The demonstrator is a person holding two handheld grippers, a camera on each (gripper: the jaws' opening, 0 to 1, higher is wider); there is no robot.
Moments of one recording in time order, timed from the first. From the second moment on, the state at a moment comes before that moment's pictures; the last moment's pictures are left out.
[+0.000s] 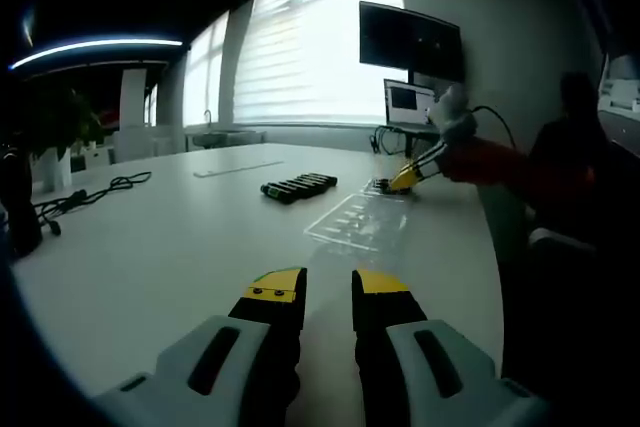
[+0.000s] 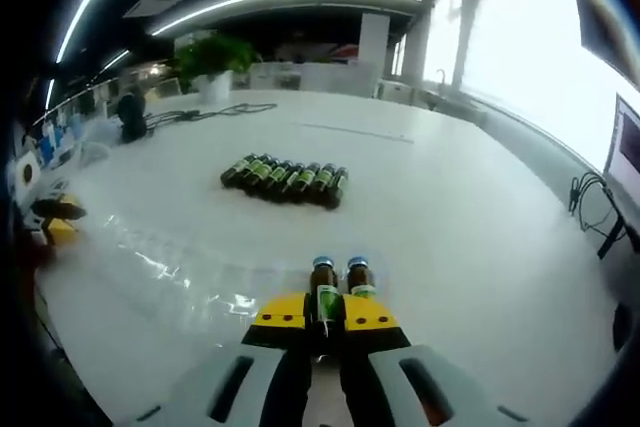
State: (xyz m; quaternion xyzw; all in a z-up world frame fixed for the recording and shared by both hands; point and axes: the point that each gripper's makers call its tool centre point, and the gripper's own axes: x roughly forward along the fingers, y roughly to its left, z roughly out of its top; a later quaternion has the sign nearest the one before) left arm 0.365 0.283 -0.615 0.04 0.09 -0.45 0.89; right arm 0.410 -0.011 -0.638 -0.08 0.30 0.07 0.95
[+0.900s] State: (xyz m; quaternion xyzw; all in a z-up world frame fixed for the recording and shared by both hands) left arm 0.364 0.282 -0.614 0.04 0.09 -0.45 0.89; right arm 0.411 -0.014 -0.616 -0.06 0.26 0.05 0.96
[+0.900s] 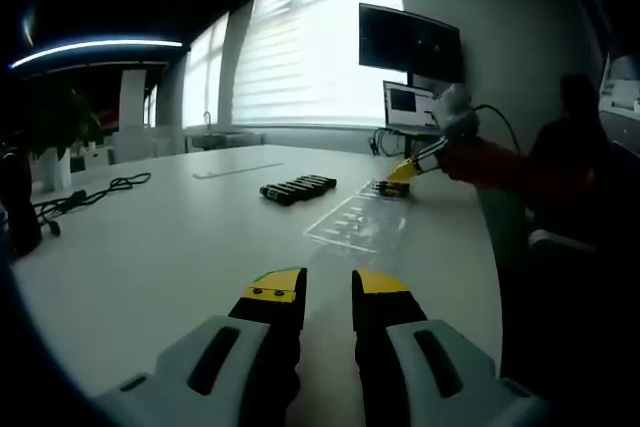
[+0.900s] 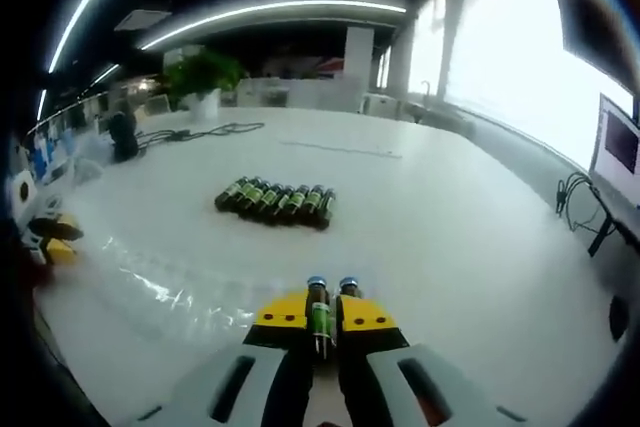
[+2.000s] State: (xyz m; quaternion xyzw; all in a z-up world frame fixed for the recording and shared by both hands) left arm 0.364 0.281 -0.615 0.04 0.09 -0.46 0.89; right arm 0.484 0.004 -0.597 -0.11 0.21 0.14 0.96
